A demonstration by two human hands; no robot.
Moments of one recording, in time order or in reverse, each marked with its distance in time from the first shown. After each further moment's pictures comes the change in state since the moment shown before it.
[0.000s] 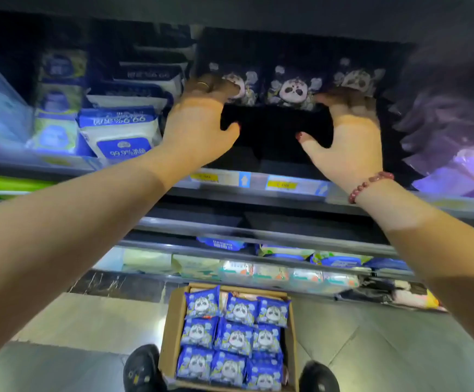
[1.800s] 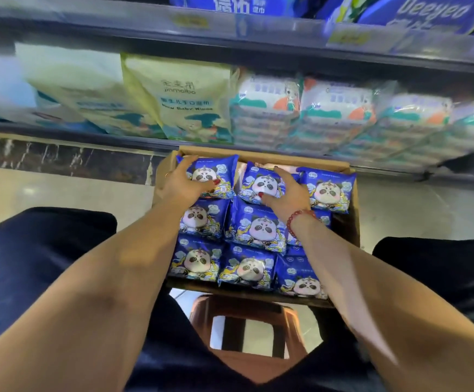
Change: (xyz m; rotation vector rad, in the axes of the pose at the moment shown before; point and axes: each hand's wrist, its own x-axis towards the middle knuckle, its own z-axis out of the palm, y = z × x) left_hand -0.397 -0.209 0.487 -0.489 -0.453 -0.908; right_hand -0.436 0.051 0.479 0.491 -0.766 0.699
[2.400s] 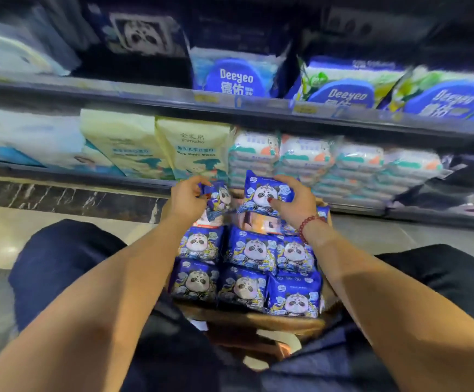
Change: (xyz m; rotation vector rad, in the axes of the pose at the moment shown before) left_hand -0.046 0.045 -0.037 0.109 0.135 0.310; right_hand -0.046 -0.045 -0.071 0.137 0.148 -0.228
